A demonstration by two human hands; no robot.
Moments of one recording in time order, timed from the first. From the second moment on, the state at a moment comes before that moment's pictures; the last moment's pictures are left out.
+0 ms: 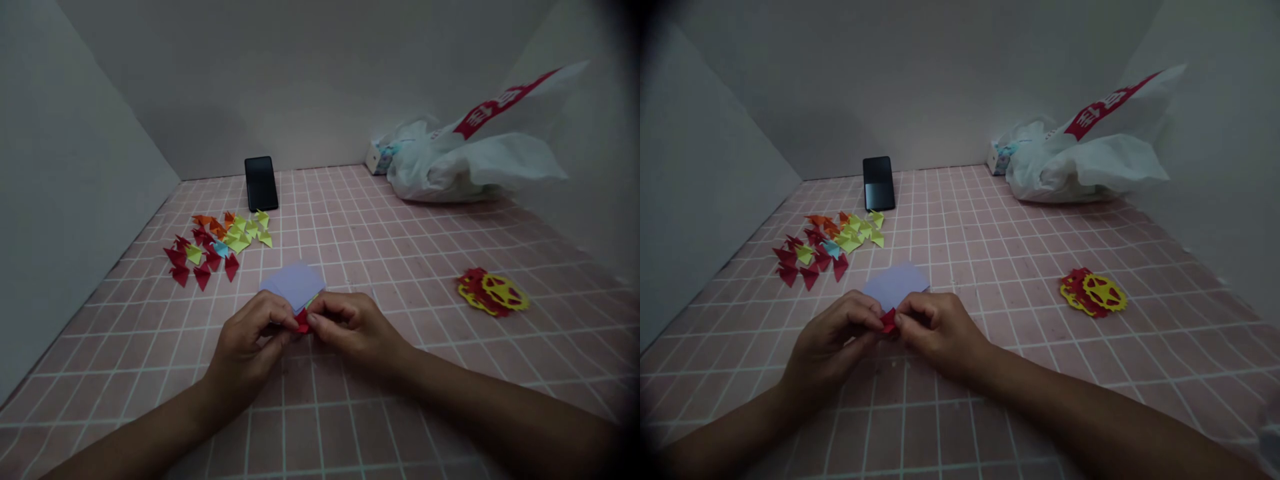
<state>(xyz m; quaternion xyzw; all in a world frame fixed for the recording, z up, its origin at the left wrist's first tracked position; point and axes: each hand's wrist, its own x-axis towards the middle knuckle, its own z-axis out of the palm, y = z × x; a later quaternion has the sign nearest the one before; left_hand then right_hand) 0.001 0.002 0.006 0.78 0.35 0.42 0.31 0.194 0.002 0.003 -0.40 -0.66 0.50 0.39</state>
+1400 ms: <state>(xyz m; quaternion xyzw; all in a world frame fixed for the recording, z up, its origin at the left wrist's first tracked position) 0.004 0.001 0.013 0.59 0.51 0.32 0.54 0.191 -0.001 -0.006 -0.40 -0.76 0.37 0.36</state>
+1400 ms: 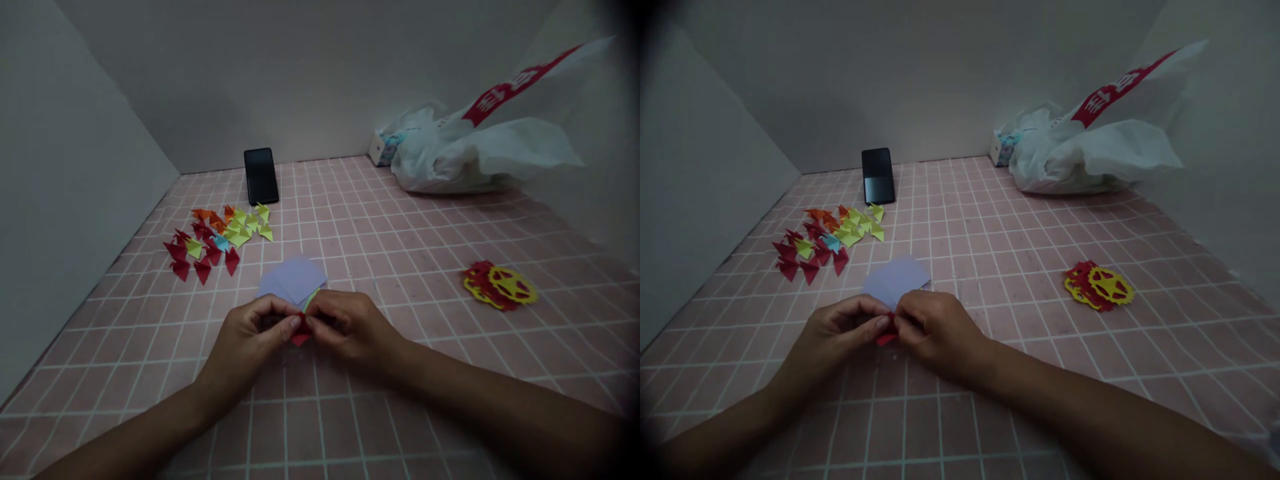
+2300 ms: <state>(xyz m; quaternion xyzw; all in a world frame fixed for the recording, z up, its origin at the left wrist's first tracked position) 0.005 -0.002 0.014 0.57 0.51 0.34 0.55 0.192 -0.002 -0.006 -0.34 -0.76 0.36 0.41</state>
